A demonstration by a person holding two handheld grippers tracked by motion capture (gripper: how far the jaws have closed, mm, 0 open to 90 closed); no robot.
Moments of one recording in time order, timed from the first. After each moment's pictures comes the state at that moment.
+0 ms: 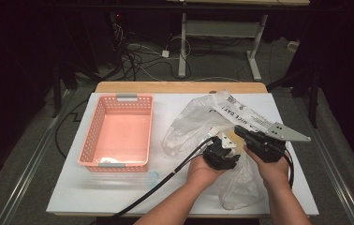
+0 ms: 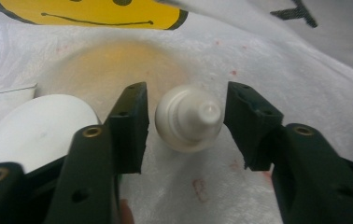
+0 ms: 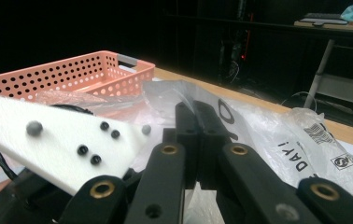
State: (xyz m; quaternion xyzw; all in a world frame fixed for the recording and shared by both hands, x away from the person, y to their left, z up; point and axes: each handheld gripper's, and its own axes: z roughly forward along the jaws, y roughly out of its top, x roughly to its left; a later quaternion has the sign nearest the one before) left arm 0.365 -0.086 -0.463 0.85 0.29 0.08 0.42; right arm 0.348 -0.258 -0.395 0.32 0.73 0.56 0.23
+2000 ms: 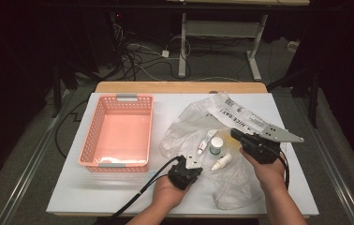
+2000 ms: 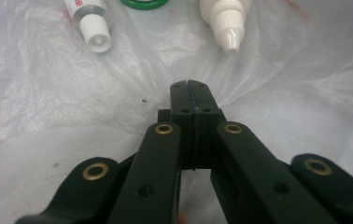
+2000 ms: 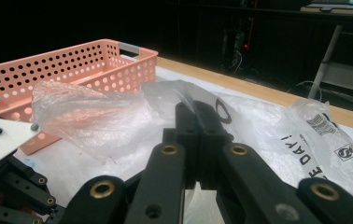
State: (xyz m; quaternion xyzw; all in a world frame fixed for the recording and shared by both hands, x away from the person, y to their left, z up) left arm 0.315 0.011 -0.491 0.87 0.32 0.07 0.38; right arm 0.349 -0.251 -0.404 0.33 0.74 0.54 0.22
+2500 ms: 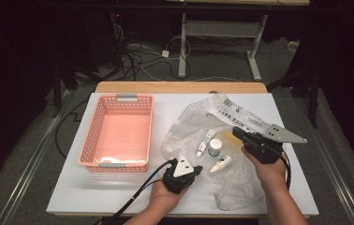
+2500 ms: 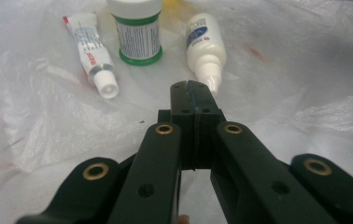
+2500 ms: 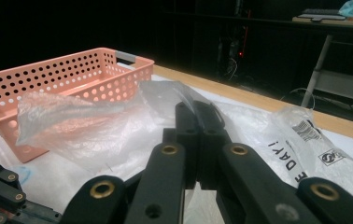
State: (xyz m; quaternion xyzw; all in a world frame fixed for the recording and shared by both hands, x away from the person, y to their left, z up) left arm 0.297 0.027 -0.486 0.83 0.28 0.11 0.47; right arm 0.346 -0.252 -0.399 0.33 0.73 0.55 0.23
